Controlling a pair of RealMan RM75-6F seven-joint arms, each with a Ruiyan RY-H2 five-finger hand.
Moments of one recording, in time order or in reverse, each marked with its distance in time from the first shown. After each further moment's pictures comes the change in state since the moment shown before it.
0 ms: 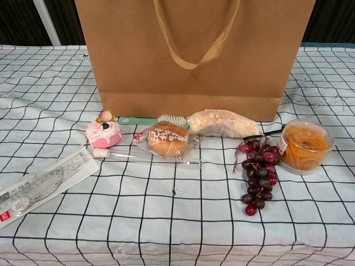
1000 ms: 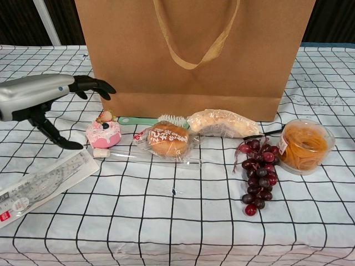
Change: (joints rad) left arm -0.153 -0.395 -0.019 0.251 -0.315 -0.451 0.217; right arm -0.196 -0.134 -0.157 0.168 -0.075 0.126 0.087
